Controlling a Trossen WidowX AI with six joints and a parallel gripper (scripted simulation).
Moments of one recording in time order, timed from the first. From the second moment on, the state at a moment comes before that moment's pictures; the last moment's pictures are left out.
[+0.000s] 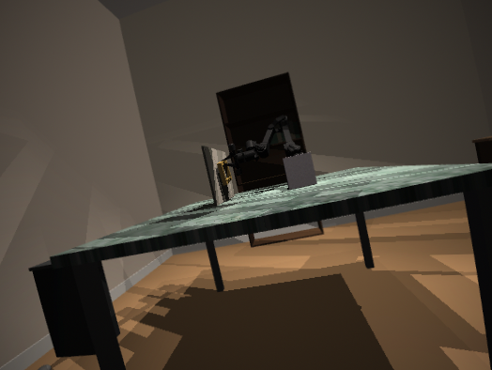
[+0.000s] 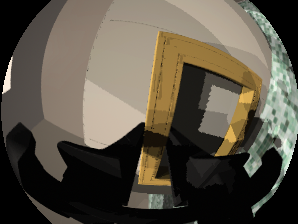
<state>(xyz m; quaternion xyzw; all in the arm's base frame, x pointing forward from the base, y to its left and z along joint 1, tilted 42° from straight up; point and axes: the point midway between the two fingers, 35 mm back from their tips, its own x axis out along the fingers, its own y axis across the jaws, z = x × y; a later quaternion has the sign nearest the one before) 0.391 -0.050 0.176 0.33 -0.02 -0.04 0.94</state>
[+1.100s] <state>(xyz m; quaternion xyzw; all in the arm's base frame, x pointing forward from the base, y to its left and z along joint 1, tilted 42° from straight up) 0.390 -0.051 0.179 0.33 -0.01 -0.04 0.94</state>
